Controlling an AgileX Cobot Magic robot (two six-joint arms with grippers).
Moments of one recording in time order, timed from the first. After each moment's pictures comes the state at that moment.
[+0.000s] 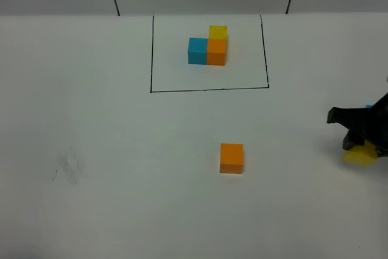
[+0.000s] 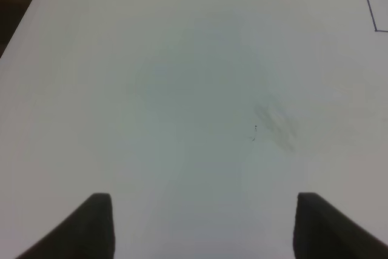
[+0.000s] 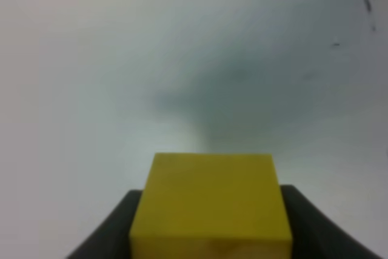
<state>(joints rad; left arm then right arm) 0.10 -0.01 -0.51 0.03 1.08 -0.04 0.15 1.57 -0.83 0.08 0.66 0.38</state>
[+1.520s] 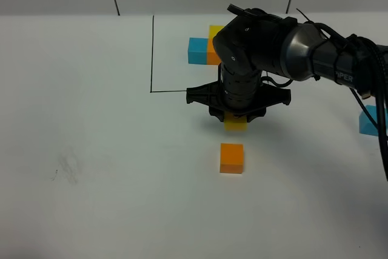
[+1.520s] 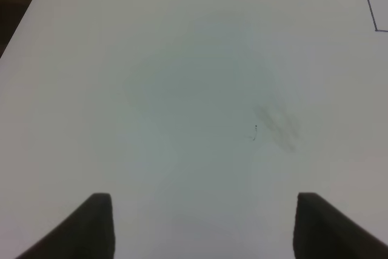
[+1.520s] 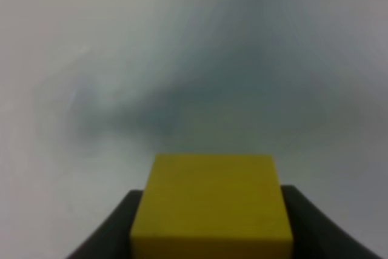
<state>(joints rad) 0.10 -0.01 -0.51 0.03 1.08 -0.04 0.68 2.08 -1.53 -0.16 0.93 0.84</state>
